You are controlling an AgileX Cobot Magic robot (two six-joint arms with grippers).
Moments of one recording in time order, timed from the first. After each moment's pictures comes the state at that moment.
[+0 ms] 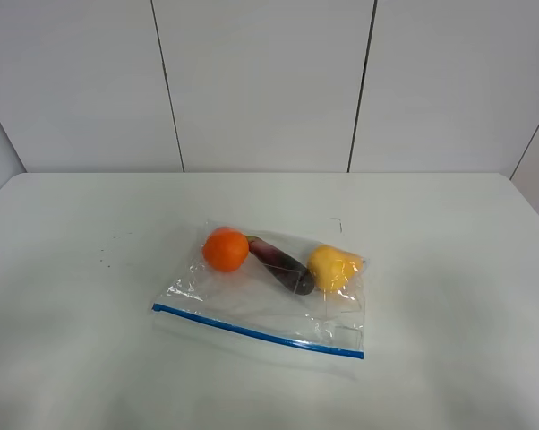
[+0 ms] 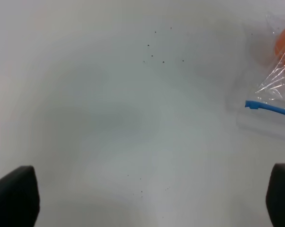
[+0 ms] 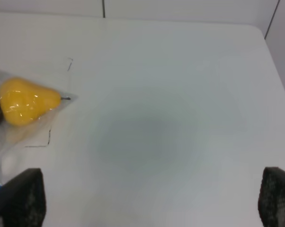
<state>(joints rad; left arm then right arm) 0.08 -0.01 -0.49 0.04 1.06 0.01 0.02 -0.01 -0.51 -0.01 1.01 0.01</state>
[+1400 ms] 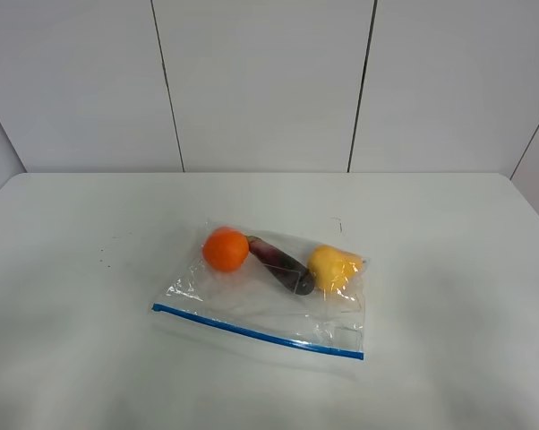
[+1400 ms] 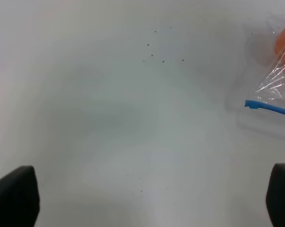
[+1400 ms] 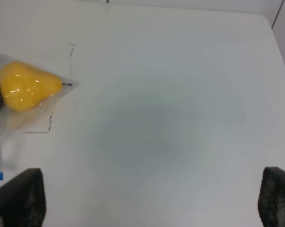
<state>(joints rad) 0.08 -0.01 -0.49 0.04 1.06 0.01 0.02 -0.01 -0.49 0.00 1.02 -0.02</state>
